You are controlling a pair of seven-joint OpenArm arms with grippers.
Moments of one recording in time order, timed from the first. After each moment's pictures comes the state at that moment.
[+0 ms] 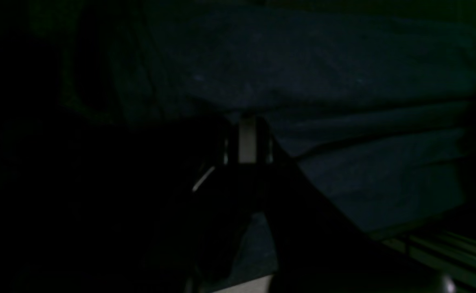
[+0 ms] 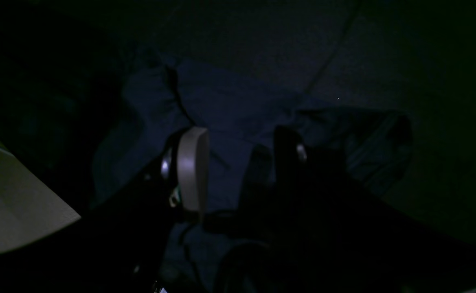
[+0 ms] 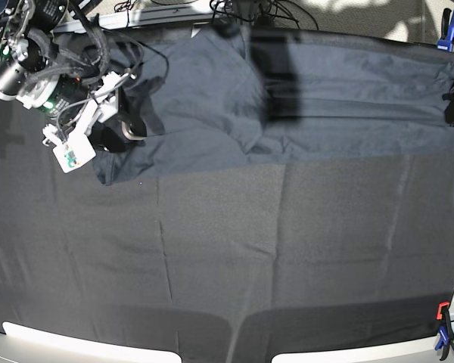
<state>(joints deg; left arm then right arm) 17.7 -39.6 -27.2 70.9 -62.0 -40.5 50.8 -18.8 13.9 24.1 124.2 46.3 37.3 -70.1</state>
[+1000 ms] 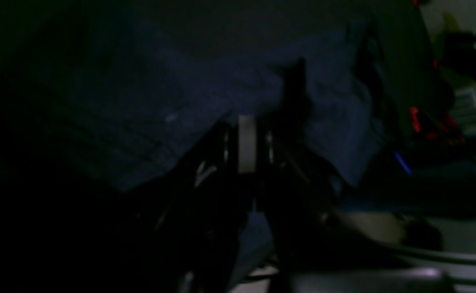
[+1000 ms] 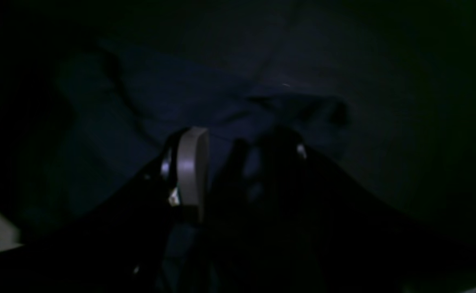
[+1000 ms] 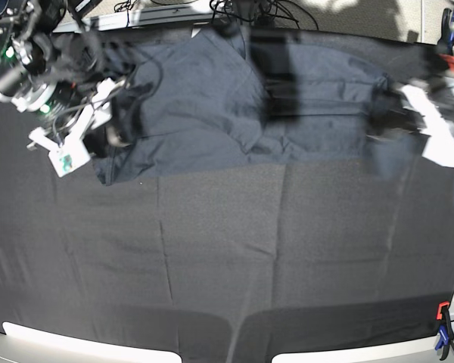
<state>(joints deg) 17.9 -20.9 -20.5 100.2 -69.7 -37.9 64.9 -17.2 13.9 24.1 124.2 31.1 37.3 -66.2</state>
